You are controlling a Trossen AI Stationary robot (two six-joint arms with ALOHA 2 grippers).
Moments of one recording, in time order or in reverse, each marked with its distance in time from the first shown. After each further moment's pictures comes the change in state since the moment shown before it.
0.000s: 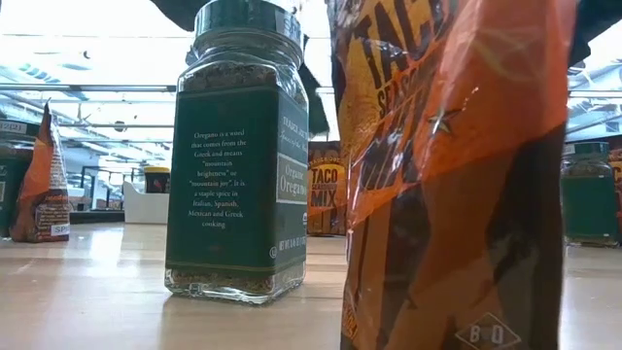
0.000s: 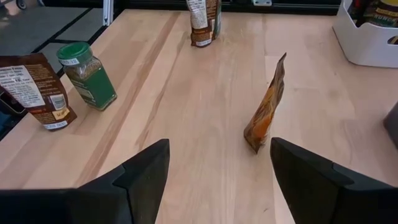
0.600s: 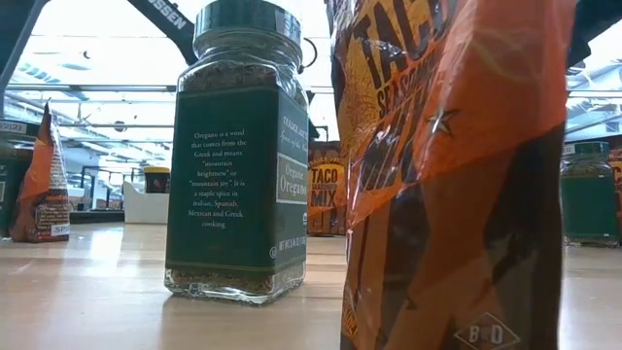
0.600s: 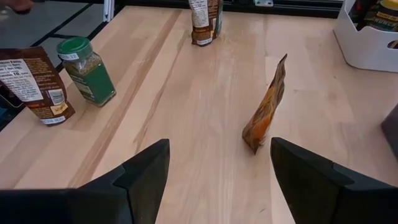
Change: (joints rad) left arm 0.143 0.209 0.004 0.109 0.093 -0.021; right arm 0.000 0.000 0.000 -0.002 0.000 -0.028
